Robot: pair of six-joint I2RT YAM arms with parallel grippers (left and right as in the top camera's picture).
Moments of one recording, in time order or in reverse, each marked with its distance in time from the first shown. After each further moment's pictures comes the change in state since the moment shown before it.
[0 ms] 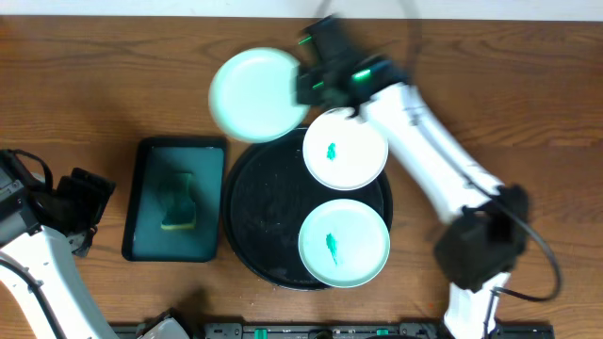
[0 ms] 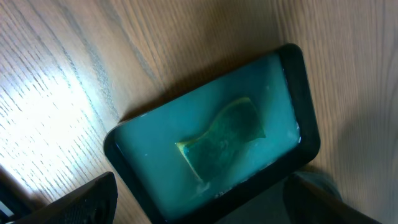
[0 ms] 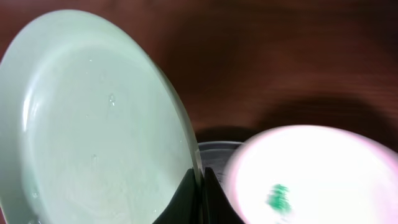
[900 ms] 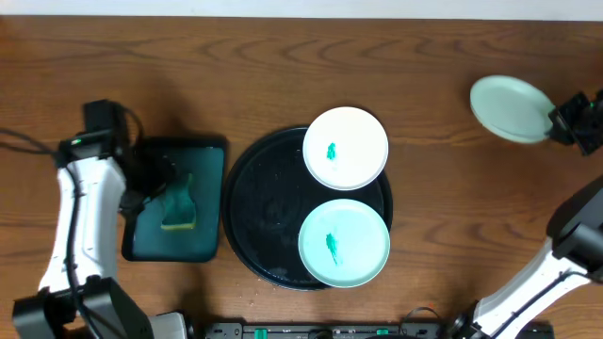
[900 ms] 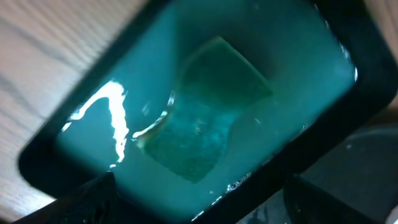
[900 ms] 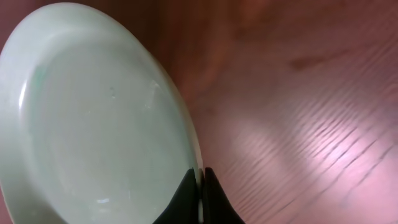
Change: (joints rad) left arm -0.445 0.300 0.000 0.084 -0.151 0.019; right arm -1.086 0.166 0.008 -0.339 -0.134 -0.135
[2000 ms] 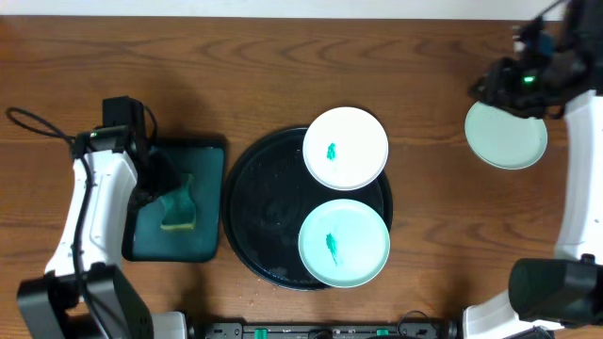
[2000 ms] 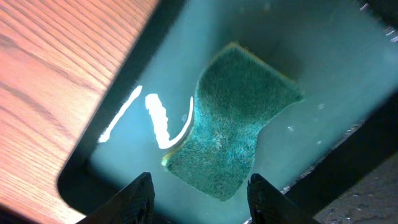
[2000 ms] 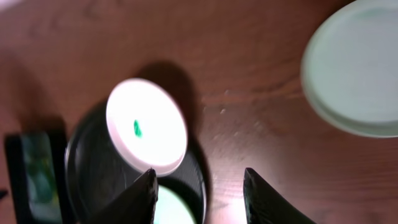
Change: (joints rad) left arm -0.048 0.052 0.000 0.010 -0.134 0.095; right arm 0.460 -0.426 -0.001 -0.151 -0.100 -0.267
